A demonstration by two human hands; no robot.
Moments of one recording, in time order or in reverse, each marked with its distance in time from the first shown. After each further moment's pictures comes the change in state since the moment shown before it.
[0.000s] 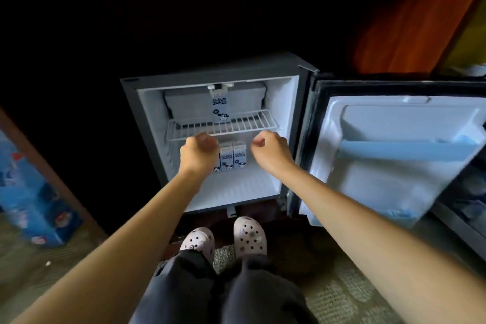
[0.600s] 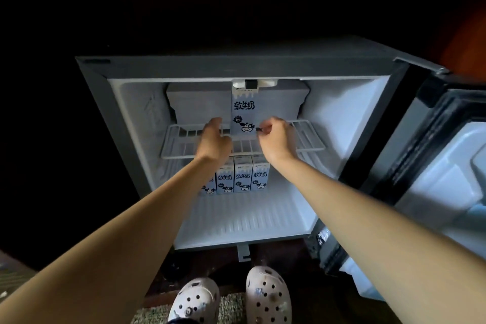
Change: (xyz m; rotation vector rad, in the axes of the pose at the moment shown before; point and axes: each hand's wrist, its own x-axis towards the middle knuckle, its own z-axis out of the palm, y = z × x) left_hand 0.184 -0.043 0.054 0.039 -0.094 0.047; right_hand 0.187 0.021 0.096 0.009 0.156 -0.024
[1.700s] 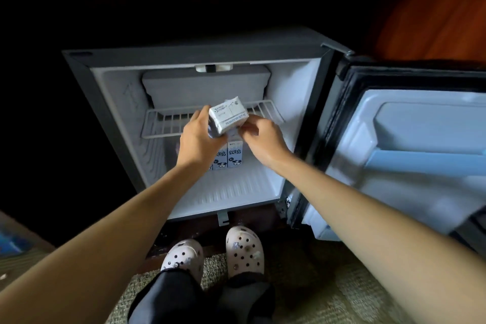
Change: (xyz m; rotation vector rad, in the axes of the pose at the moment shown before) left_hand -0.100 0.028 0.001 0.208 0.118 0.360; right_hand -0.097 -0.001 -0.079 0.207 -0.179 -0.101
